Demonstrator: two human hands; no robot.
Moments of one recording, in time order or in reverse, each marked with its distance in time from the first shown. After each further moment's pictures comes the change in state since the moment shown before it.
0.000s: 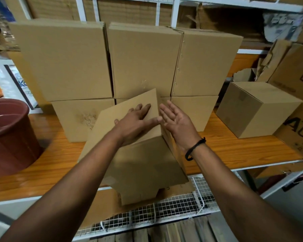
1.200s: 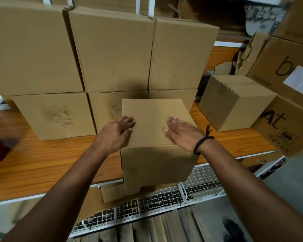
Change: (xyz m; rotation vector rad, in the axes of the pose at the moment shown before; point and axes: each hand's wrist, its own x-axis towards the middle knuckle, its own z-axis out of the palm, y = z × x) left_hand 0.014 -0.018 0.070 0.072 0.143 0.277; right_hand -0.012 0.003 -0.127 -1.514 -0.294 0.158
